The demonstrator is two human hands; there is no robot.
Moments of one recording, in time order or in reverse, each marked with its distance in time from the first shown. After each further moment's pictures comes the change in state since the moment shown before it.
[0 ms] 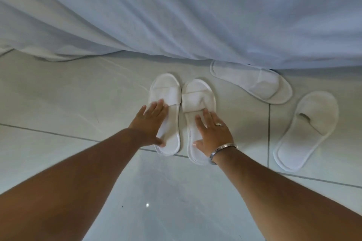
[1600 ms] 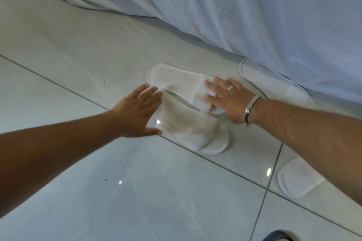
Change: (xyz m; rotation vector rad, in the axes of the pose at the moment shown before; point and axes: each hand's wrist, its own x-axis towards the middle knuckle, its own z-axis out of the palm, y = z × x) left_hand -0.058 -0.018 0.024 0.320 0.169 0.025; right_hand 0.079 0.034 -0.081 -0.587 -0.059 -0.657
